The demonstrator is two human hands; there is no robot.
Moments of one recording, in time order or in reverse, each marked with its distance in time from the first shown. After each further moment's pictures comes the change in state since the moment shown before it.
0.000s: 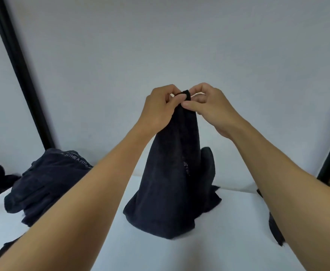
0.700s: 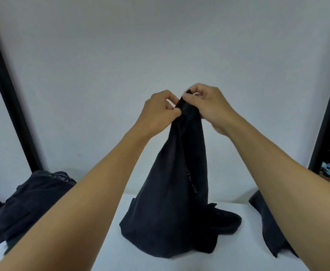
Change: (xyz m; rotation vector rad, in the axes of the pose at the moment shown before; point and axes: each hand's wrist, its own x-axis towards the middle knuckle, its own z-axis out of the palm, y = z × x) left_hand 0.024 0.030 0.003 0.036 -0.091 -0.013; right_hand 0.016 -0.024 -0.029 0.008 0.125 -0.041
